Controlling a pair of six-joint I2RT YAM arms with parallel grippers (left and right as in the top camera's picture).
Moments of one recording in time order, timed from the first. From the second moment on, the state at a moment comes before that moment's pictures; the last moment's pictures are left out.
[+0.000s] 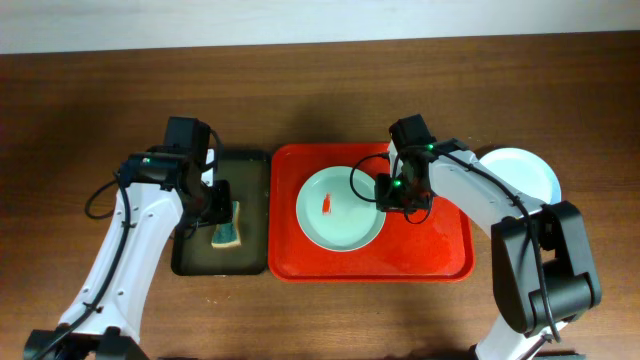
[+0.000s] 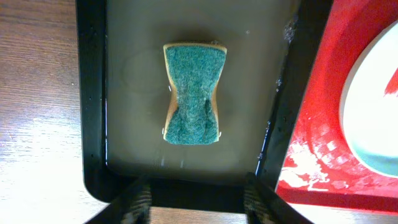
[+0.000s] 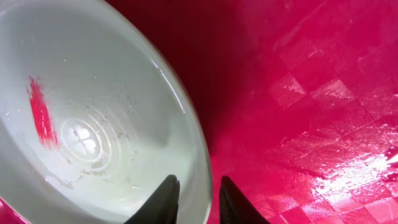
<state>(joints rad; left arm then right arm) -0.12 1.52 1.23 -1.13 0.00 -0.23 0.28 1.86 1.18 -0.75 -0.26 0.32</state>
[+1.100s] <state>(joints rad) -0.10 1.76 1.11 -0.88 0.01 -0.22 0.28 1.86 1.18 -0.76 -0.26 0.32</state>
